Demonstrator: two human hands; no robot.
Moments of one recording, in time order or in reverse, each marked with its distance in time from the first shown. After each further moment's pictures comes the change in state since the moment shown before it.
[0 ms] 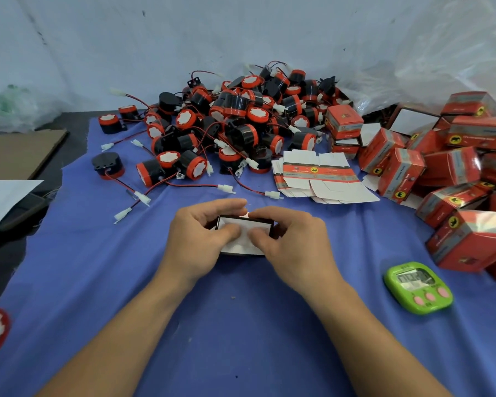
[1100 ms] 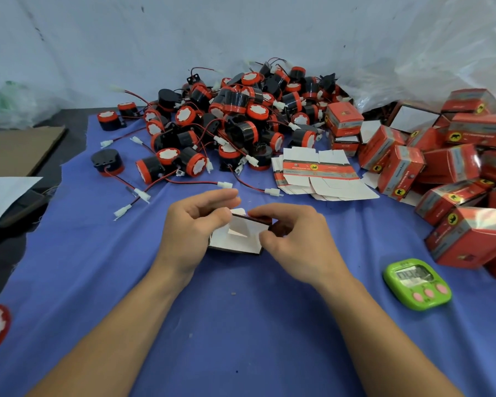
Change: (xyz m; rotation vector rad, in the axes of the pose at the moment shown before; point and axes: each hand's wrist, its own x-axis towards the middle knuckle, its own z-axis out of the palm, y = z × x) left_hand 0.004 0.004 -0.005 -0.246 0.033 -0.071; right_hand 0.002 0.002 -0.010 0.128 -0.119 0.046
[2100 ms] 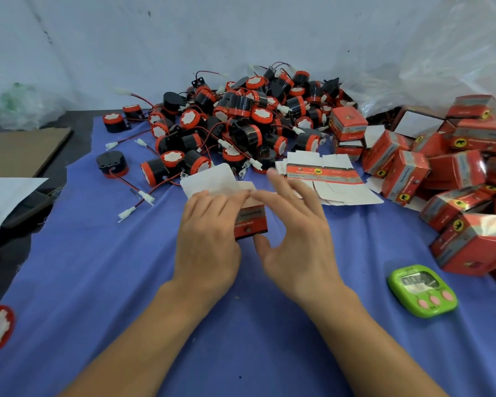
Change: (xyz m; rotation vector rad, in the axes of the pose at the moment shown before) left_hand -0.014 -0.002 0.015 1.149 0.076 0.619; right_hand -0.005 -0.009 0.015 -0.279 0.325 -0.491
